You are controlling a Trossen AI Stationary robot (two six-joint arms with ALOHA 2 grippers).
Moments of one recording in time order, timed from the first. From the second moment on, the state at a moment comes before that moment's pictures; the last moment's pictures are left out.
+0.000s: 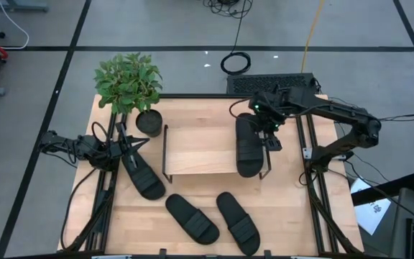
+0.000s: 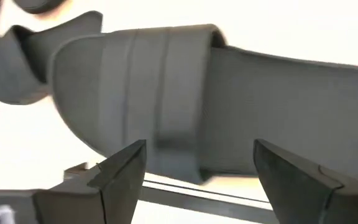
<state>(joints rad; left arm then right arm) -0.28 0.01 0.11 0.08 -0.50 0.57 -0.31 1.41 1.47 -1.33 -0.27 -0.41</state>
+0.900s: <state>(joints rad) -0.28 0.01 0.11 0.08 -0.50 0.57 -0.58 0.86 0.99 -0.72 -0.09 -0.45</state>
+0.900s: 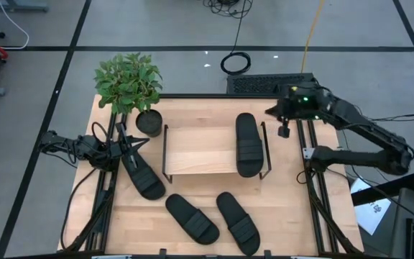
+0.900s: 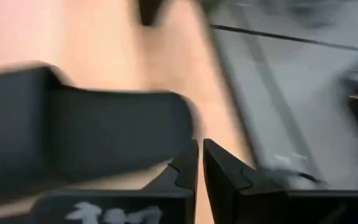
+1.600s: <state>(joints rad) -0.28 0.01 0.11 0.08 -0.50 0.56 -0.89 1.12 0.96 -0.51 -0.24 -0.45</state>
